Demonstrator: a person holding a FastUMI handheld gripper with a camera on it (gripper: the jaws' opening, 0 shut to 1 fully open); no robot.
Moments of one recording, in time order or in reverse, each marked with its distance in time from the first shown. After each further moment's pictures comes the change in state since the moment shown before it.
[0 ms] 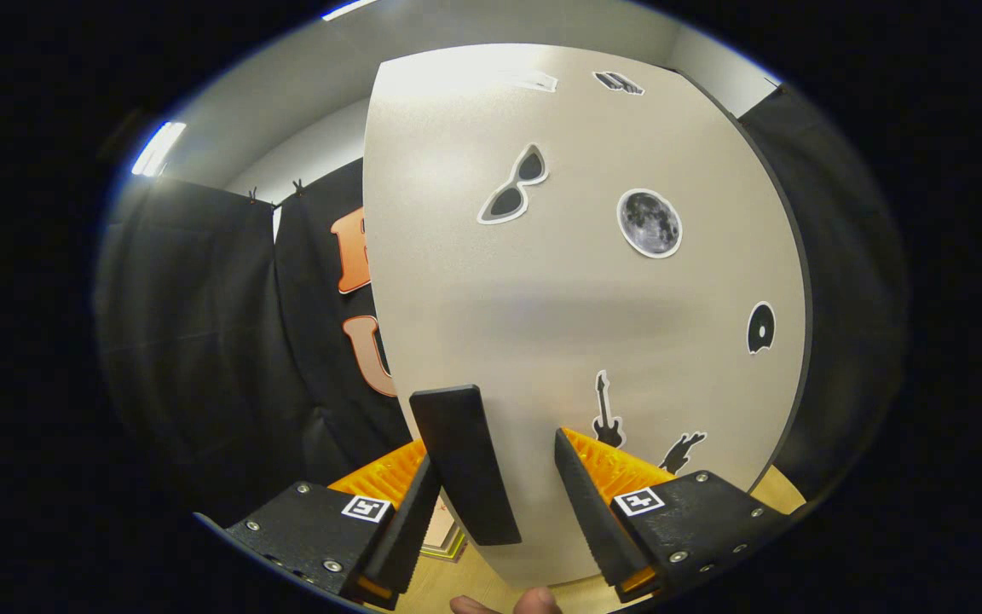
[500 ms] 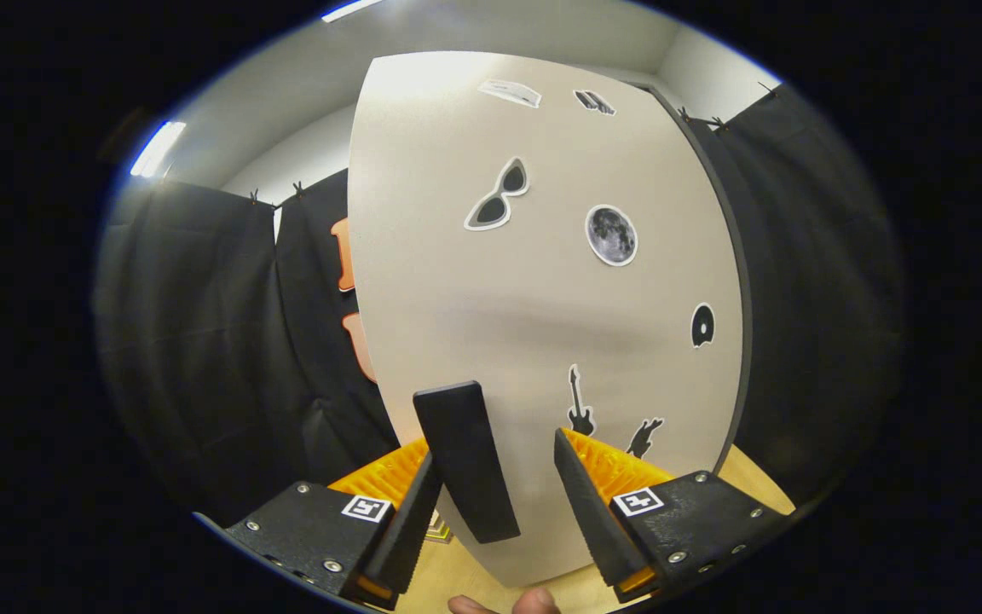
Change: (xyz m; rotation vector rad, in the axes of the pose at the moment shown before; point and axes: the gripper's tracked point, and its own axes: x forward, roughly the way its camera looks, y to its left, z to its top) arm -0.002 0.000 0.000 0.020 0.014 0.005
